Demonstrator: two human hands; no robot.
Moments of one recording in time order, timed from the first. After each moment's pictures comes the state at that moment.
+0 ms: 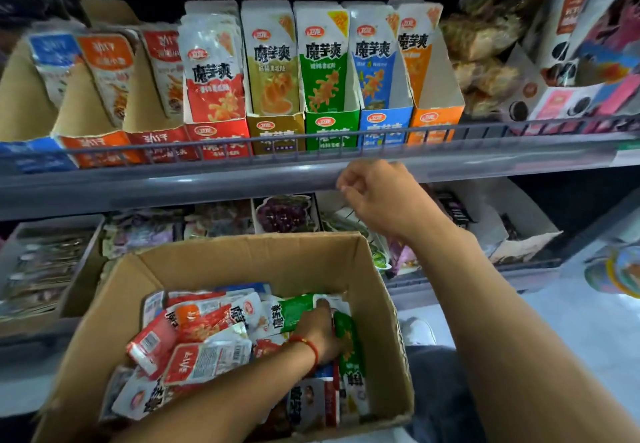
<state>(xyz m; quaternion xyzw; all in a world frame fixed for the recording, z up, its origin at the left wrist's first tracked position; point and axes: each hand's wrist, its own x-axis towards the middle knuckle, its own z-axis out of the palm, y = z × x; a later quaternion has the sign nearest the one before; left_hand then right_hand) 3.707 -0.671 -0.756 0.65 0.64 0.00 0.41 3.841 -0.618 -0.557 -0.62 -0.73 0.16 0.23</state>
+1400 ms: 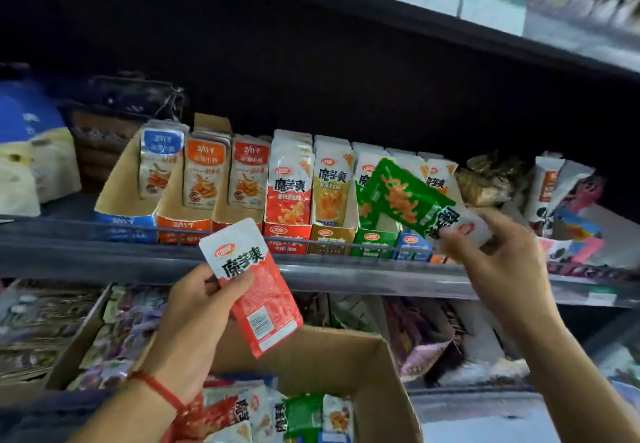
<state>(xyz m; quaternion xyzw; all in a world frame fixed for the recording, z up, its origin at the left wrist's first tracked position) 3.540 -0.655 -0.551 0.35 0.51 0.59 0.52 3.847 -0.656 -0.457 -0.61 -0.63 0.04 0.48</state>
